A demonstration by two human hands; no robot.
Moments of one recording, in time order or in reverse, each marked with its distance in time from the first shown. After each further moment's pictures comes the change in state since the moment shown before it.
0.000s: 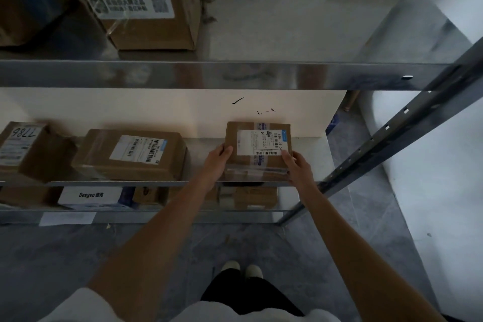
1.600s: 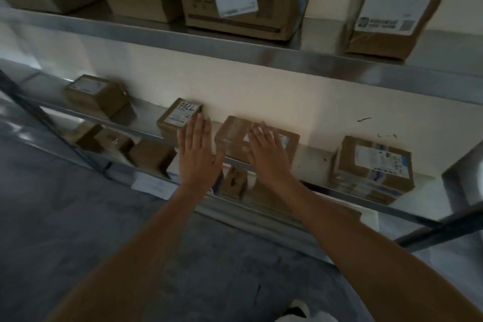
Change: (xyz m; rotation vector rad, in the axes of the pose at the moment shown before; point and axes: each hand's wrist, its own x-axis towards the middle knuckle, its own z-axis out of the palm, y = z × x) left_hand -0.184 -0.080 -0.260 1.084 0.924 0.327; right_hand -0.158 -0.077 0.292 -1.231 -0.184 -1.150
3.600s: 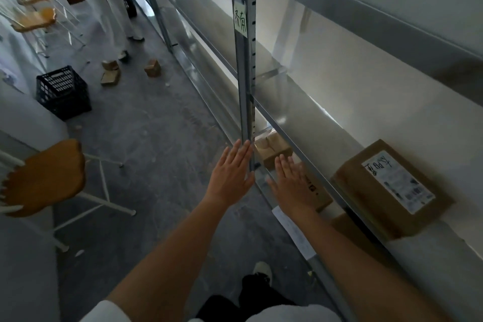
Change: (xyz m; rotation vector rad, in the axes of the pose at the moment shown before) left_hand 0.136 -0.813 0.020 0.169 -0.323 -0.364; right_hand 0.514 -0.665 0.284 0.069 -0.366 -0.437
